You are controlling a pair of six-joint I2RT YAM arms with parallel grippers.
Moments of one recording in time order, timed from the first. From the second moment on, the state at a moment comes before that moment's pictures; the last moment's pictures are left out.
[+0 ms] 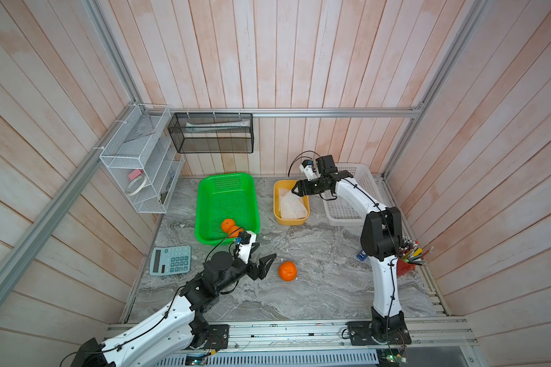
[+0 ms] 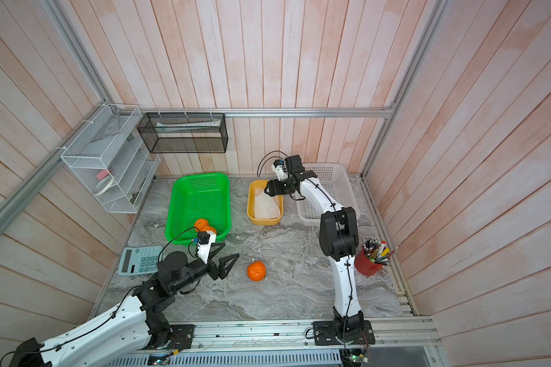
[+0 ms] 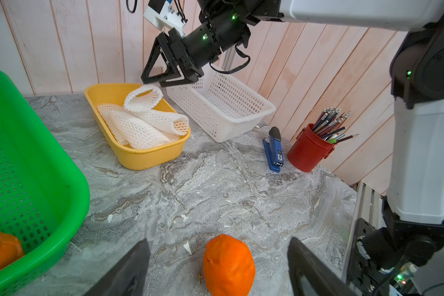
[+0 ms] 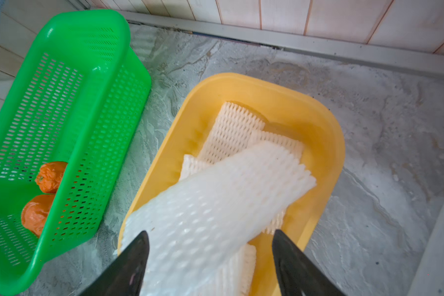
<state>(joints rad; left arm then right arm) -0.75 0.76 0.37 0.17 0.11 -0.27 0.35 2.21 2.00 -0.63 -0.43 0.08</state>
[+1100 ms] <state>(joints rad) -0.91 1.14 0.57 0.02 0.14 -0.32 0.35 1.26 1.01 -0.19 -0.39 0.25</state>
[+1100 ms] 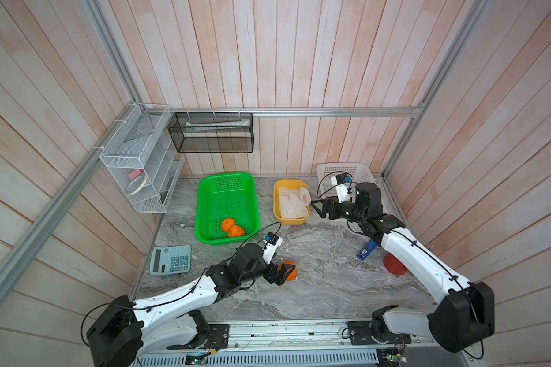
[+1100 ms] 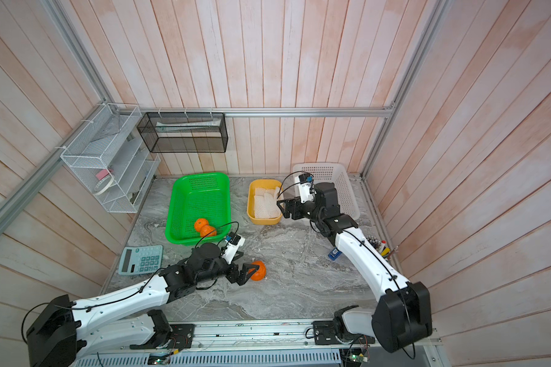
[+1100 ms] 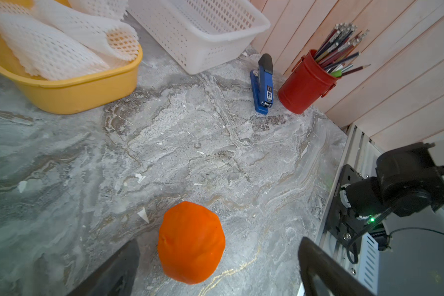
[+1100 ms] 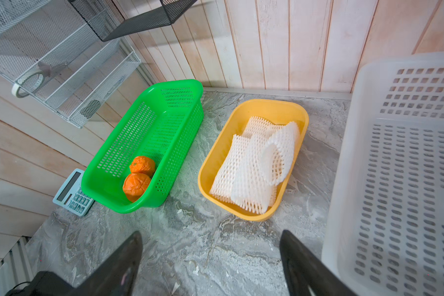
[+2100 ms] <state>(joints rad) -0.93 1.48 0.63 0.03 0.14 -0.41 0.35 1.05 0.79 -0.19 -0.34 0.26</state>
